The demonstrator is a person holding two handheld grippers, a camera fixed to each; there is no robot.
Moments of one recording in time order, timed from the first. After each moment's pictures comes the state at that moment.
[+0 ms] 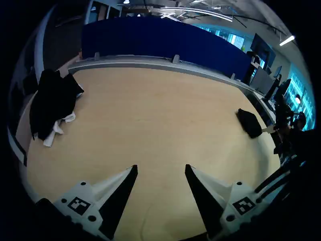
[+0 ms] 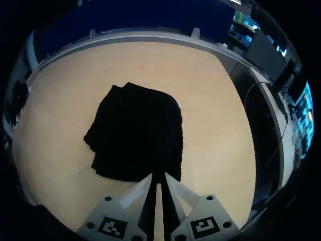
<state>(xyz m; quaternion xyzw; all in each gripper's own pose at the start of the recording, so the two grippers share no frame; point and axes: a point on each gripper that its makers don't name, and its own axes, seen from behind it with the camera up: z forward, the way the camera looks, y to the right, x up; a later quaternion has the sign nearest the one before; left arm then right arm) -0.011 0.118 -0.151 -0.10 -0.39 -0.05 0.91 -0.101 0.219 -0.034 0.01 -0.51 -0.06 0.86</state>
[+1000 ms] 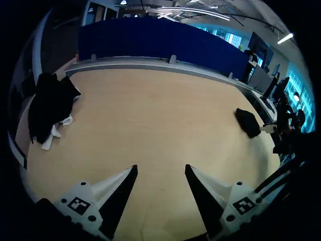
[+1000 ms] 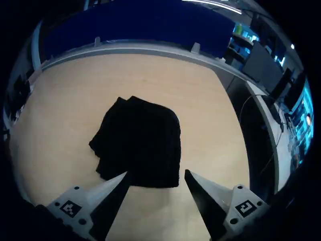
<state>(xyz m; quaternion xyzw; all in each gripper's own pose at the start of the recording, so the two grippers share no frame) -0.006 0.126 -0.148 -0.11 -0.39 -0.04 0.91 -0.079 0.210 -0.025 0.01 -0.46 -0.08 0.89</state>
